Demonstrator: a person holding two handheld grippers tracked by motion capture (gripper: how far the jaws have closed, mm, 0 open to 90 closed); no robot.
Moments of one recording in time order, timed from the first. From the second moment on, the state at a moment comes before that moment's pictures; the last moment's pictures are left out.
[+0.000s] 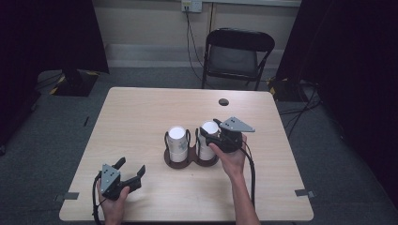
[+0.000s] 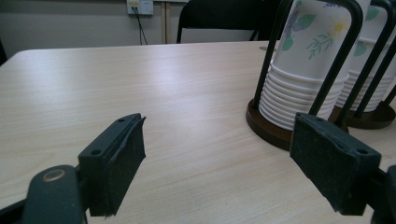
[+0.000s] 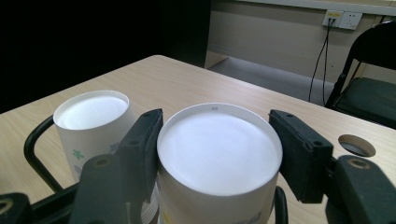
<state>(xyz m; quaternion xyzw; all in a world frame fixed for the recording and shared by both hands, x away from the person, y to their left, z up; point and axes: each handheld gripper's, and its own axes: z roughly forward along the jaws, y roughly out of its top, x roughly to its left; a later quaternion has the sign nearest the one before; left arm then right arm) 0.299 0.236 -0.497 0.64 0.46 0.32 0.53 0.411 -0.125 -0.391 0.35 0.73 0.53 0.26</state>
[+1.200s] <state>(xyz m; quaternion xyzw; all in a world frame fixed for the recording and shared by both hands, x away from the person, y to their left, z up) 0.300 0.236 -0.497 0.65 0.45 0.31 0.53 0.411 -0.131 -0.363 0.35 0.70 0.56 0.25</state>
